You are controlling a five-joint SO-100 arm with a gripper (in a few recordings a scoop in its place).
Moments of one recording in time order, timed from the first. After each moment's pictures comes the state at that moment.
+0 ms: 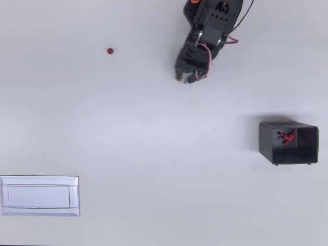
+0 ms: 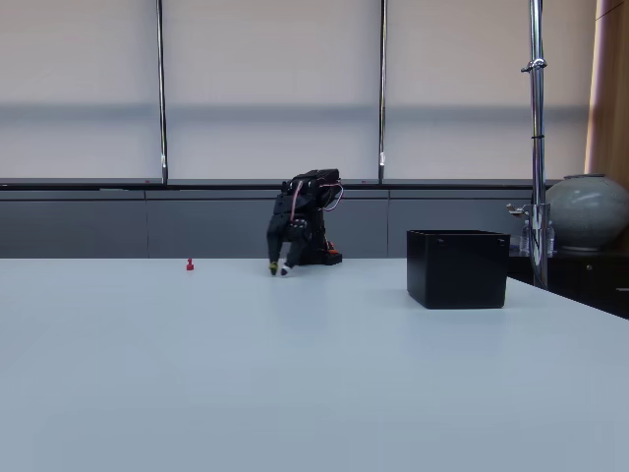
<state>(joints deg) 28.0 20.6 0.4 29.8 1.3</state>
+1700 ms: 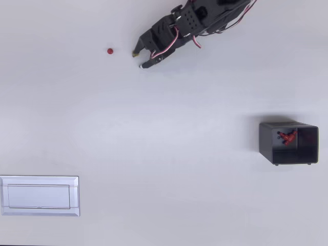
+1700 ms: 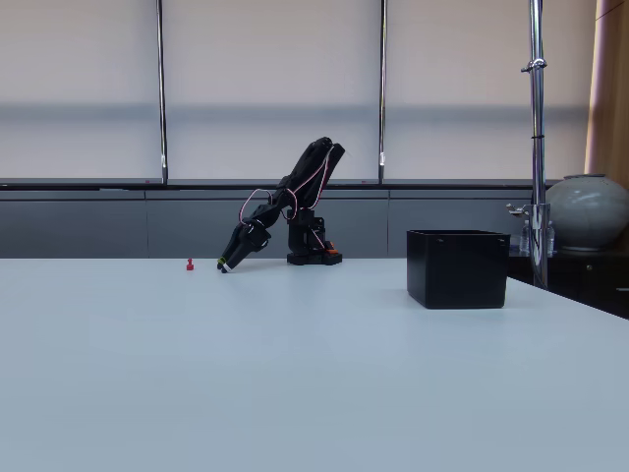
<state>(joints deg) 63.9 47.0 1.5 2.7 9.2</state>
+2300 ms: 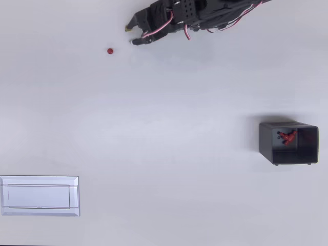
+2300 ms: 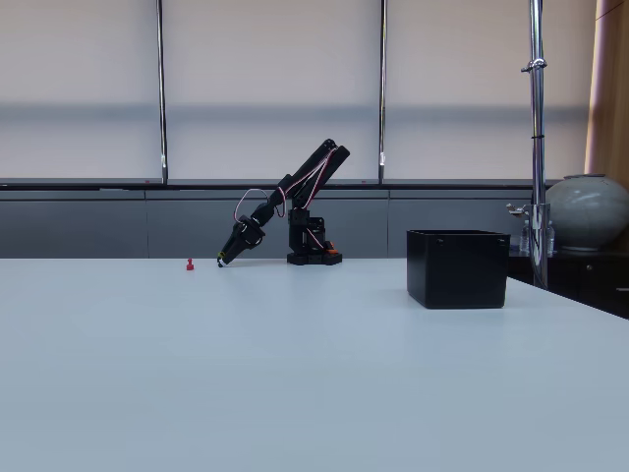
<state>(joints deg) 79.1 54.6 1.6 -10.7 12.5</state>
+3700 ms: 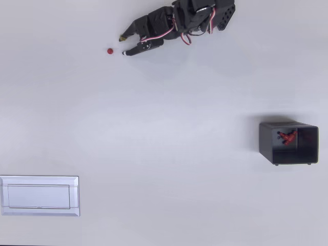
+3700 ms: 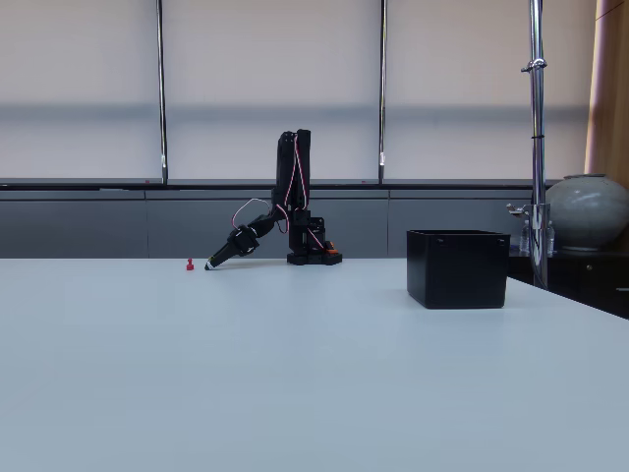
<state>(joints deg) 71.5 89.5 1.9 -57.3 -1.0</state>
